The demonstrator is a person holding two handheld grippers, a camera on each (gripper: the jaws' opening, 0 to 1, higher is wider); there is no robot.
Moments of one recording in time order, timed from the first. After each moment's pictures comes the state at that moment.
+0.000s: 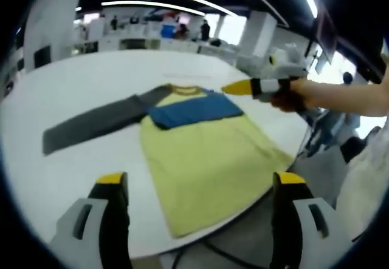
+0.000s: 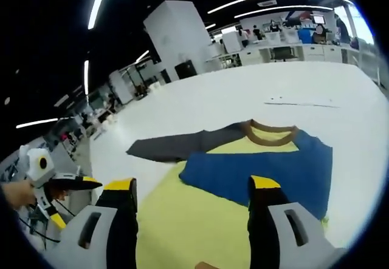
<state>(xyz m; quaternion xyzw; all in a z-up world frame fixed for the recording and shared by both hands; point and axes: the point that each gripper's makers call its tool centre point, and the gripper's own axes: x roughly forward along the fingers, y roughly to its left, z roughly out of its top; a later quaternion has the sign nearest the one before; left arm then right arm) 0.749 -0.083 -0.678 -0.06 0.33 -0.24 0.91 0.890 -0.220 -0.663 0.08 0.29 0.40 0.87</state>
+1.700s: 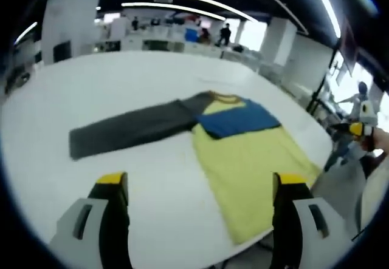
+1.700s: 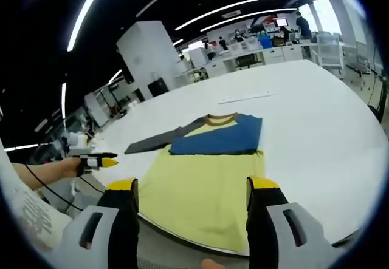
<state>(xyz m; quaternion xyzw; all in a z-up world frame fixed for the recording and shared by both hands) 0.798 0.030 -0.691 -0.08 0.32 -0.15 0.93 0.767 -0.353 -0.623 0.11 0.27 0.29 0.91</state>
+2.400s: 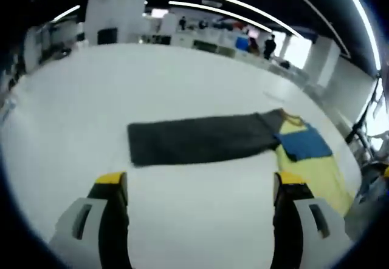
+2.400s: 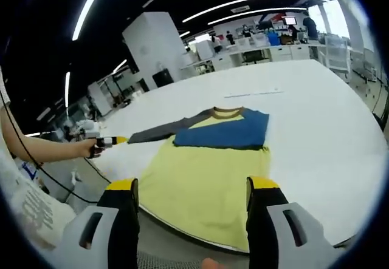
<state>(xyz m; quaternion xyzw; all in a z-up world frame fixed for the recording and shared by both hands) 0.838 0.138 -0.716 -0.13 0.32 0.01 0.94 0.758 -0.341 -0.628 0.08 0.29 0.32 0.90</state>
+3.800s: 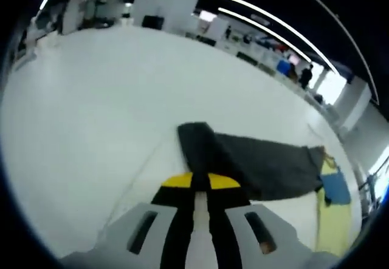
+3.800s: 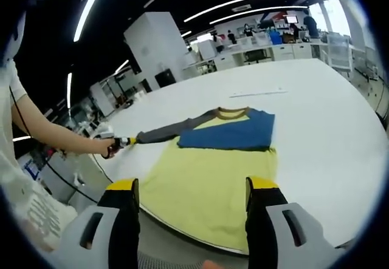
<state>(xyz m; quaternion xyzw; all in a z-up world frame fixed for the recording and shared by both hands) 0.882 0.220 -0.772 -0.22 0.30 0.13 0.92 0.762 -0.328 -0.625 0.09 0.29 0.32 0.90</state>
